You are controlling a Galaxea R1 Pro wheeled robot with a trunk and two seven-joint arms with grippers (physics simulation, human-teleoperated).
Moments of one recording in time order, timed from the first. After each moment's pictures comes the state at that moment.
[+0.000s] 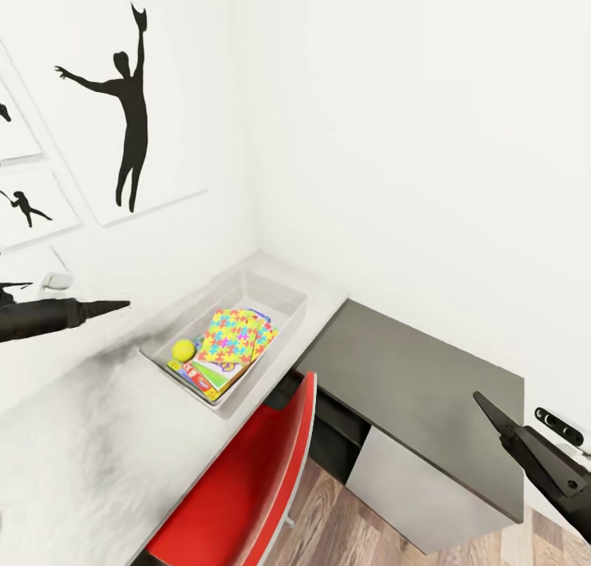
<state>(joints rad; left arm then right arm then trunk) -0.85 0.41 0.52 -1.29 -0.36 0.94 -1.56 -0.10 -0.06 -0.65 -1.58 -0.69 0.67 1.54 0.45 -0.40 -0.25</state>
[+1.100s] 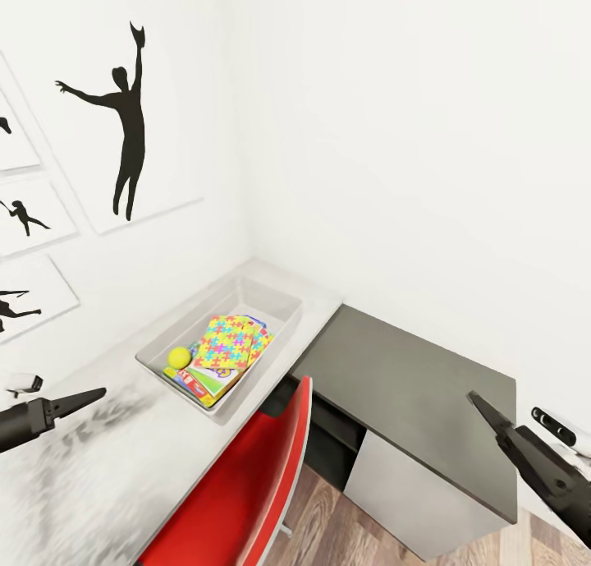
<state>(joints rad) -0.36 0.40 0.65 -1.33 0.00 0.98 -1.57 -0.10 -0.05 -0.64 -1.58 -0.66 0.63 1.54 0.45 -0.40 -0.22</state>
